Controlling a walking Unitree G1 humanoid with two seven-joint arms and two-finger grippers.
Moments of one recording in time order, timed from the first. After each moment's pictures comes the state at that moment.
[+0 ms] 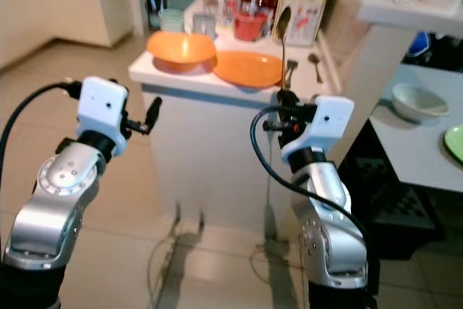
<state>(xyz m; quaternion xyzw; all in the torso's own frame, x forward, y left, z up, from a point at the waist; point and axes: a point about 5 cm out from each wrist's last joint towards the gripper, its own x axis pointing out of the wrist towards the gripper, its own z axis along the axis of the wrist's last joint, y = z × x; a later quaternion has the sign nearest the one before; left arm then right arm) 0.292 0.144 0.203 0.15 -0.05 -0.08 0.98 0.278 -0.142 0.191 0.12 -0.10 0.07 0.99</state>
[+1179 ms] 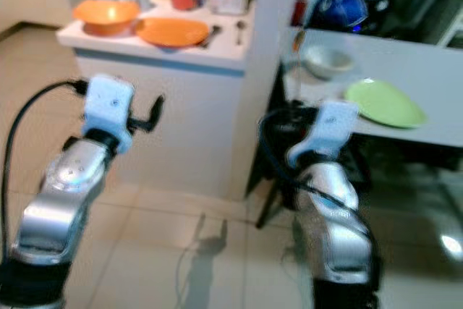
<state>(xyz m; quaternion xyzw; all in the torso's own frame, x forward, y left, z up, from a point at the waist) 0.298 0.144 0.201 0.17 -0.04 -0.07 0.98 0.284 -0.145 0.175 0.10 -0.05 0.04 0.99</state>
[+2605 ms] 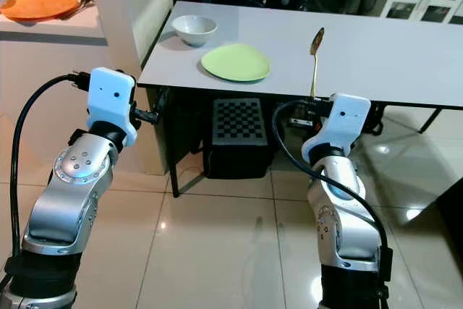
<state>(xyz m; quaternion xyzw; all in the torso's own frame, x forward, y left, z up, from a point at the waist) 0.304 0.131 0.206 0.13 -0.07 -0.08 0.99 0.295 -0.173 0.177 0.08 -0.04 -0.02 1.00</state>
